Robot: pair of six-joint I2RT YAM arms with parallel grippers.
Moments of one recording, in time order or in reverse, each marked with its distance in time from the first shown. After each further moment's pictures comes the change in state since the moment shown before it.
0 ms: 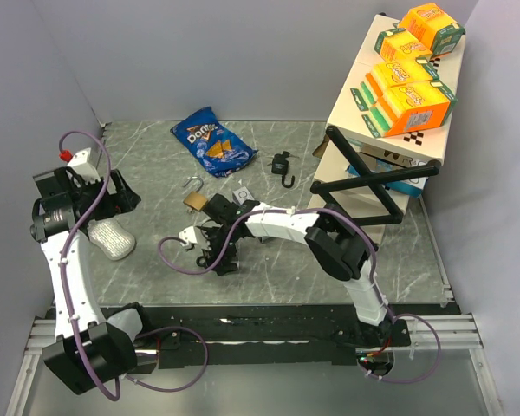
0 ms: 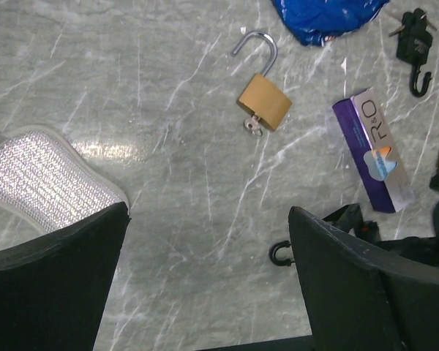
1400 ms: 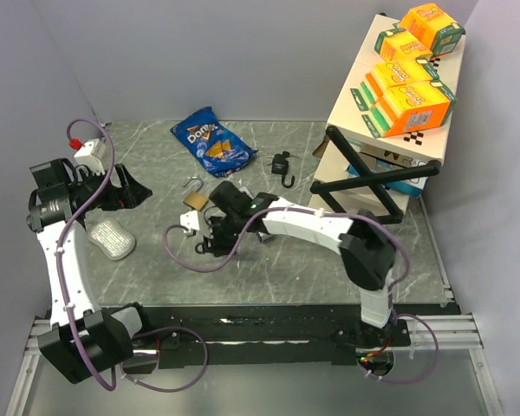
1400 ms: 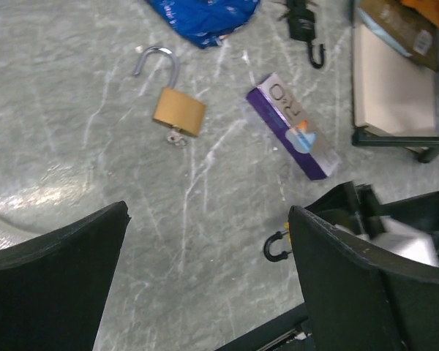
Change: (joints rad) left arm 0.000 0.067 0.066 -0.004 0.307 0.086; right arm -0.002 -0.185 -0.047 0.023 0.094 0.078
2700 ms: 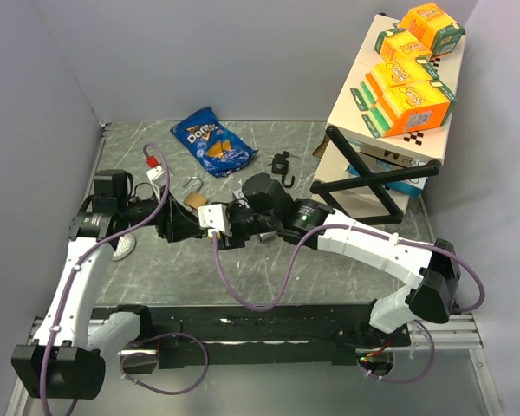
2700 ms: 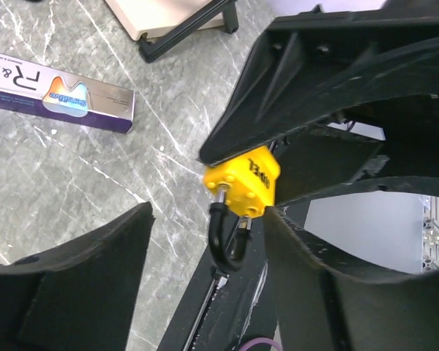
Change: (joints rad) left arm -0.472 -0.119 -0.160 0.045 0.328 0.049; right arm 0.053 -0.455 -0.164 0.172 0.032 -0.024
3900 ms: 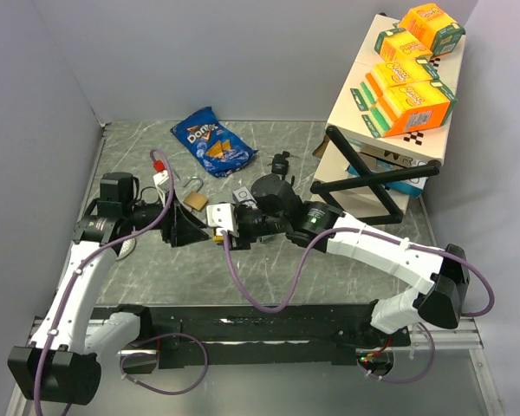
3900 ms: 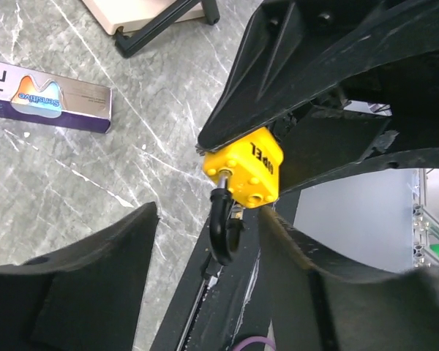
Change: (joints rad) left arm -0.060 -0.019 -0.036 0.039 0.007 -0.031; right arm -0.008 -0.063 -0.046 0.007 -0.019 0.043
